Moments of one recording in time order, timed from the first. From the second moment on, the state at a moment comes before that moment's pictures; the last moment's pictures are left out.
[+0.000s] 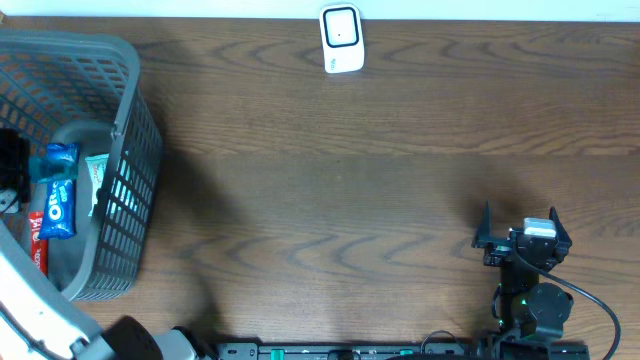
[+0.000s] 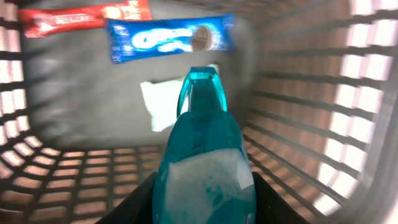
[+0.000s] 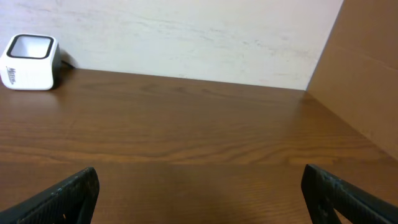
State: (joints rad) left arm 0.69 1.50 1.83 -1.41 0.12 -0.93; right arm -0.15 0.01 0.01 -0.07 0.02 -0.14
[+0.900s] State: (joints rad) left arm 0.20 1.30 1.83 -1.31 0.33 -1.01; right arm -0.15 0.01 0.01 -0.07 0.02 -0.14
